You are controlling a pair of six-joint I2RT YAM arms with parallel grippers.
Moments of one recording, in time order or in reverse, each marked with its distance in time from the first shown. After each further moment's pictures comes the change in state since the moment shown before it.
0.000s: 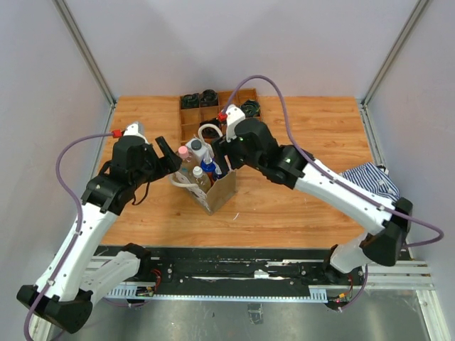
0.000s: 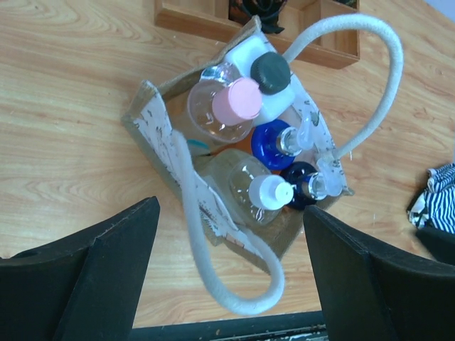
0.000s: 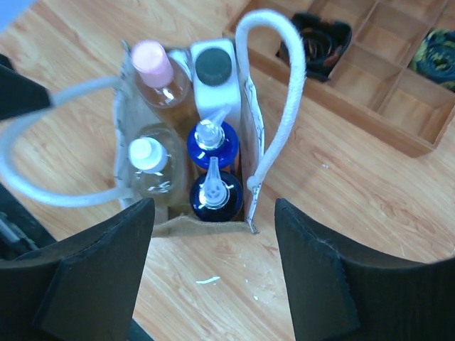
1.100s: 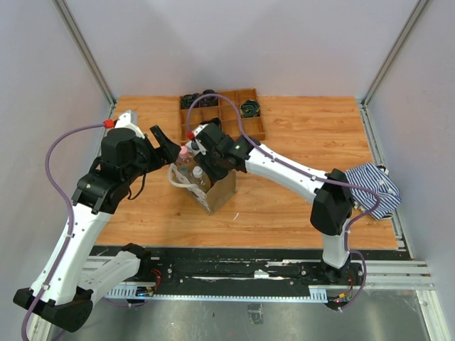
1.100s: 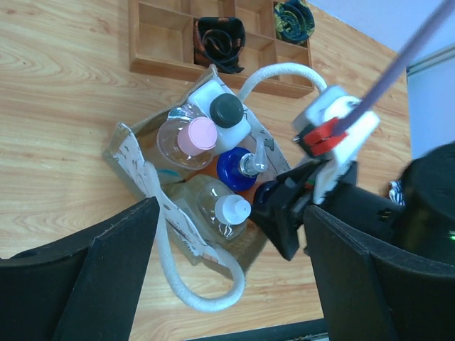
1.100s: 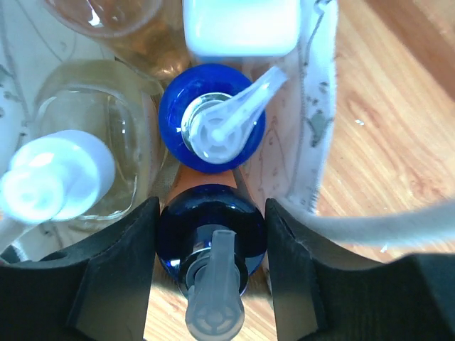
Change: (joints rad) left arm 0.000 0.037 0.141 0.011 0.012 0.023; right arm 0.000 0.473 0.256 -0.273 -0.044 -0.095
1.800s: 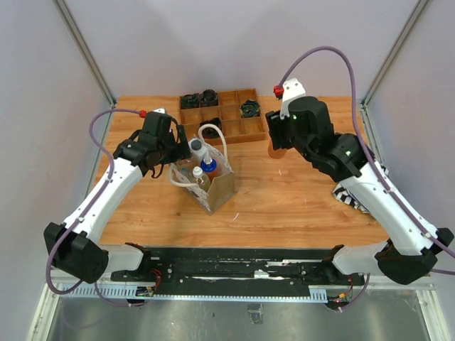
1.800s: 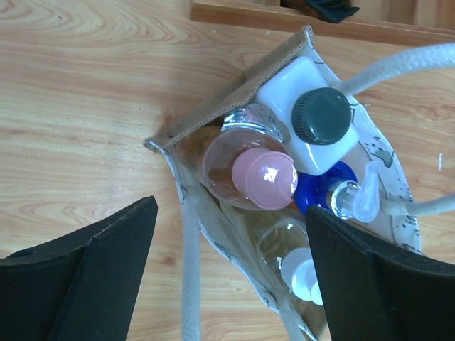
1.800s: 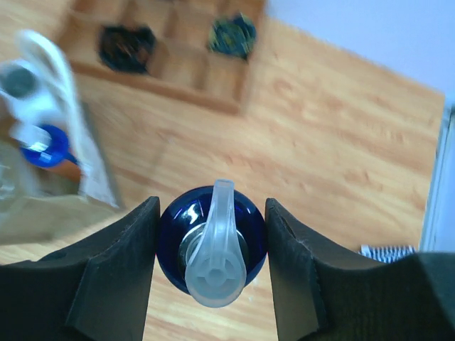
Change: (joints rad) left arm 0.000 0.367 0.040 -0.021 -0.068 0.097; right arm -0.148 -0.620 -0.014 -0.052 0.276 -0.017
